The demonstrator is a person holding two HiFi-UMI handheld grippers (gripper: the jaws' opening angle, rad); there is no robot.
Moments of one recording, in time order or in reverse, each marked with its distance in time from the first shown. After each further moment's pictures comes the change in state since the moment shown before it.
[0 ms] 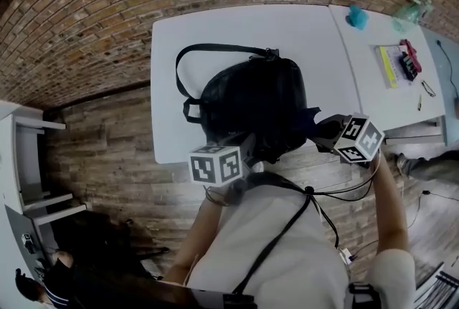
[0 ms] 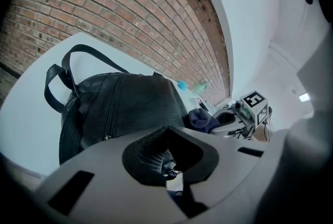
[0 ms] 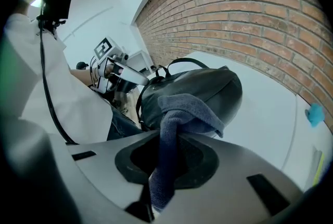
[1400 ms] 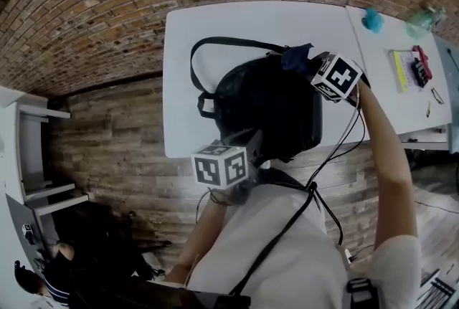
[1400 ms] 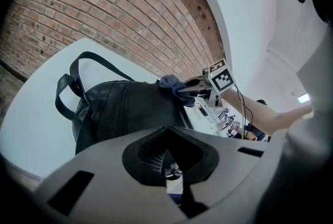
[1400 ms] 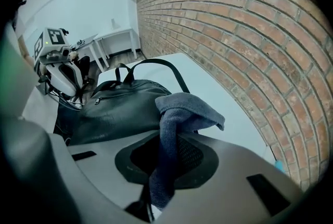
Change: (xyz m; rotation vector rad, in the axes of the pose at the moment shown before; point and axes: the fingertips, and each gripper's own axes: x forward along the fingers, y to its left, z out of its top) left arm -0.024 0.013 0.012 -0.003 -0.049 -0.007; right arm 0.042 -0.129 0.126 -0.210 0.146 -0.303
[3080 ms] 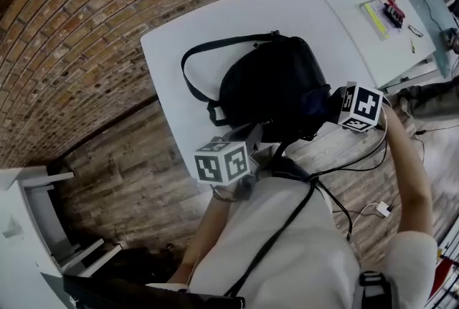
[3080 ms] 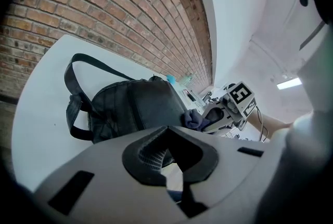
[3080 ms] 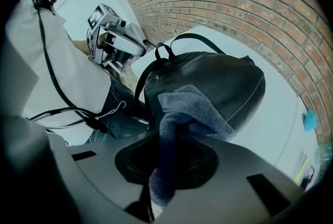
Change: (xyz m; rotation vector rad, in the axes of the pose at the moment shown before) left arm -0.031 0.040 0.016 0.127 0.179 -0.170; right arm -0.038 0.176 -0.065 0.200 0.183 0.258
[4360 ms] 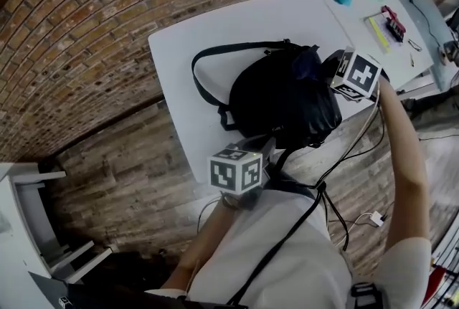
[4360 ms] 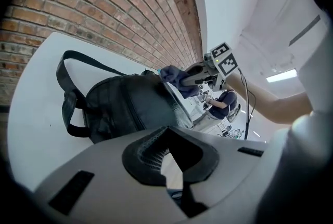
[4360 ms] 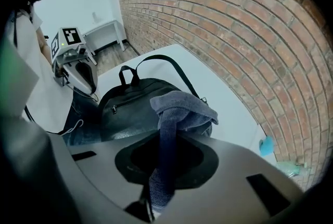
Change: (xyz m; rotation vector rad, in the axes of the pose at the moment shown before) left arm -0.007 -0.009 -0.018 0.070 0.064 -0.090; right arm -0.051 -0.096 0.092 -0.035 -0.041 -0.331
